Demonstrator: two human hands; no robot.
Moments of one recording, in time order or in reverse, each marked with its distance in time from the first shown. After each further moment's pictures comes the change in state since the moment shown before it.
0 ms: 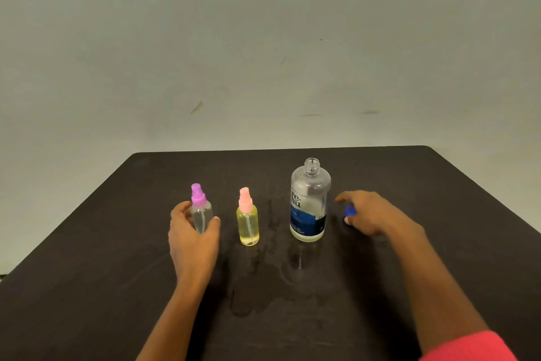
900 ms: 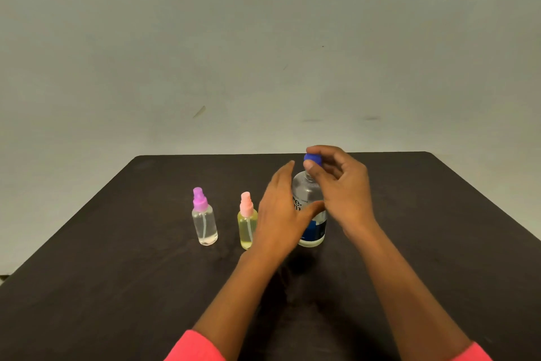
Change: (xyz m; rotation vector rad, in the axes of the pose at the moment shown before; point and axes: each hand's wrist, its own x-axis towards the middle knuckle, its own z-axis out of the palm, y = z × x) left_hand -0.037 0.087 0.071 0.085 -0.491 0.441; right_hand -0.028 -0.075 -0.012 1.162 0.632 -0.367
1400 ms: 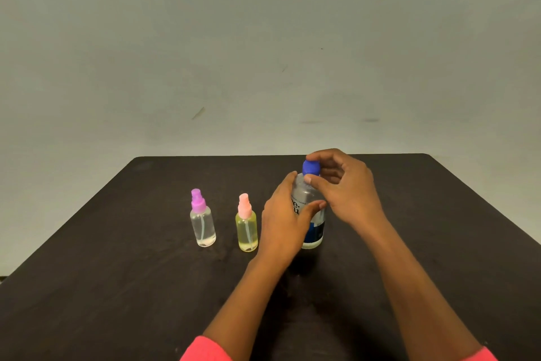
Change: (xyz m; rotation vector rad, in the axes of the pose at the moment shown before) left_hand -0.004 0.001 0.012 -0.121 0.043 -0.046; right_hand 0.007 -0.001 -0.016 -0.248 -0.125 -0.010
